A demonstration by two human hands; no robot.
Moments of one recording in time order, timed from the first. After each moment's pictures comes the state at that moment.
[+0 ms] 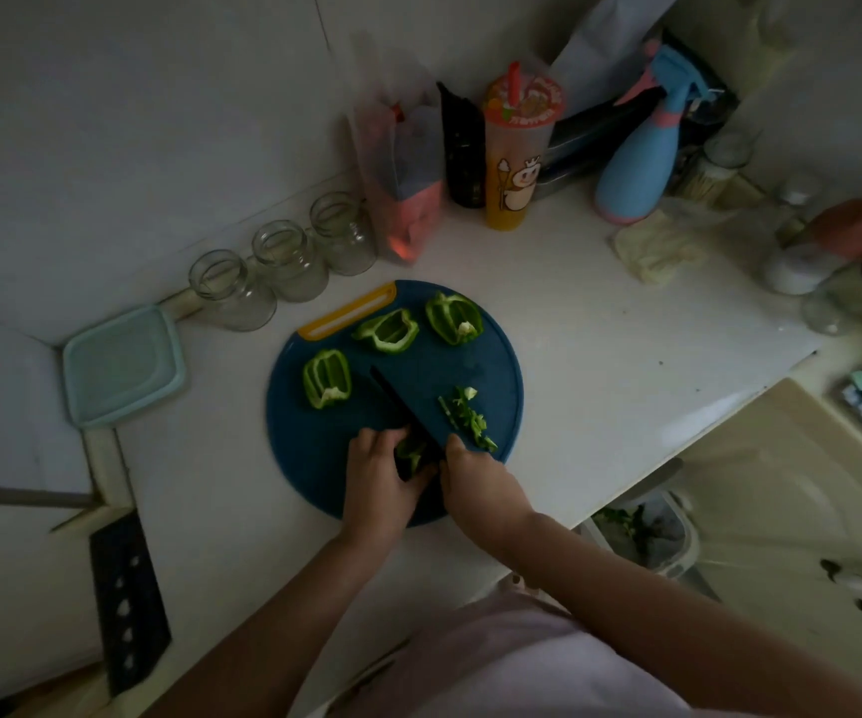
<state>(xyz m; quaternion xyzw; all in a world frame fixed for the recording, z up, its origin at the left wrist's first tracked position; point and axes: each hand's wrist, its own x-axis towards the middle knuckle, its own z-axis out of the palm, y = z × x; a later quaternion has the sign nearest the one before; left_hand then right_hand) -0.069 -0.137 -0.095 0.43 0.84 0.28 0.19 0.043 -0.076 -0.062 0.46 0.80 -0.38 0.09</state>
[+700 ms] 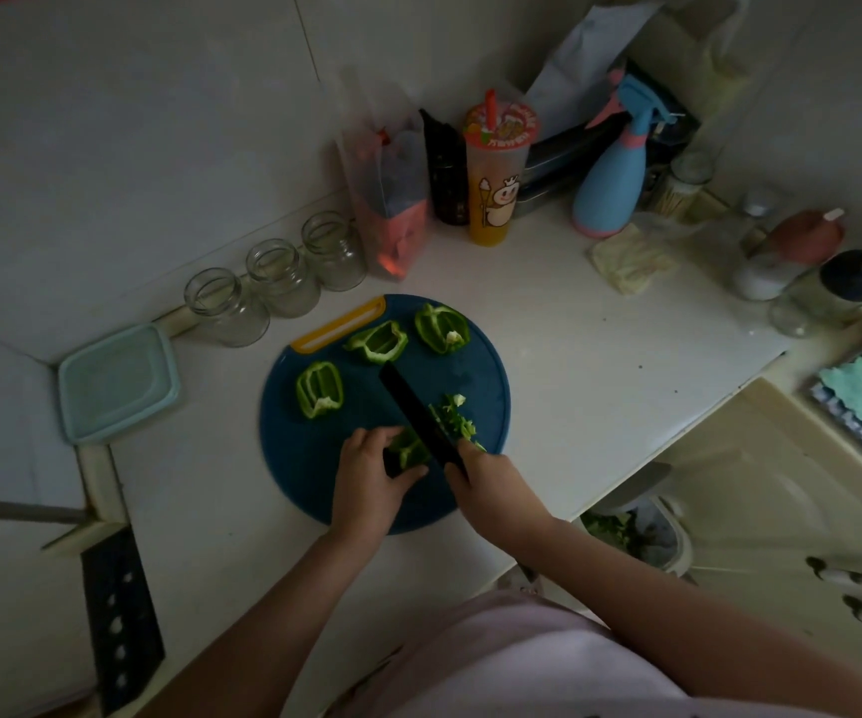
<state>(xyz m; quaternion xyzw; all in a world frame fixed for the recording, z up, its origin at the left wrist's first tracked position) -0.075 -0.132 -0.086 0.44 0.82 0.30 0.20 0.065 -0.071 -0.047 0.46 0.79 -0.41 0.02</state>
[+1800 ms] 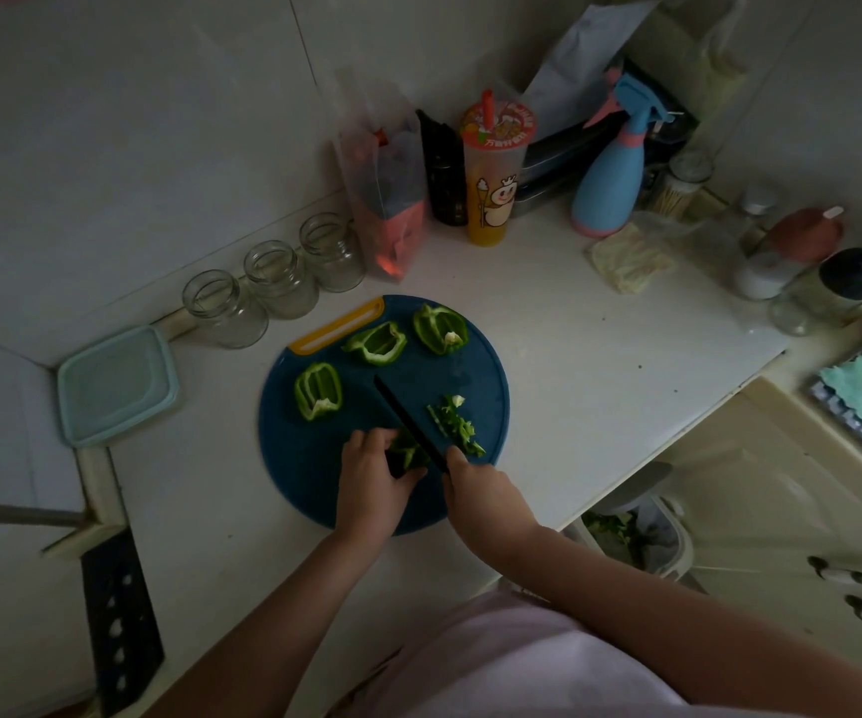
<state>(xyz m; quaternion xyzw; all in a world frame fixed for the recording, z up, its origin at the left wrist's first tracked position) -0.070 -0.129 -0.087 0.42 0.84 0.28 0.21 0.058 -0.081 -0.051 0.45 0.82 -0.35 0.09</state>
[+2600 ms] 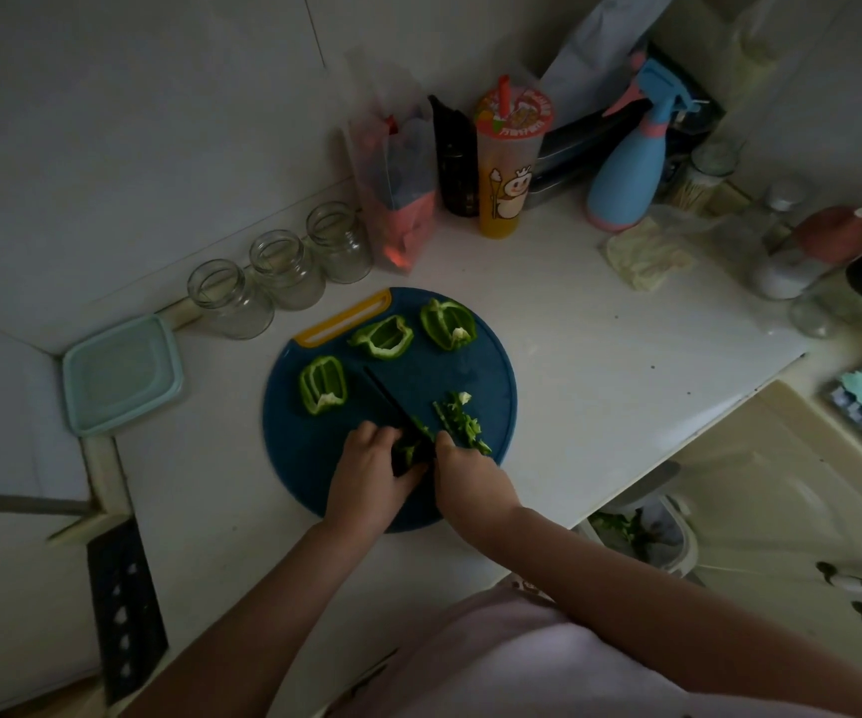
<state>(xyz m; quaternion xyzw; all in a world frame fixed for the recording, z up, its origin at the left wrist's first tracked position) -0.082 -0.129 -0.081 0.49 0.83 0.18 0.19 0.037 -0.071 -0.058 0.44 0.82 -0.35 0.09</state>
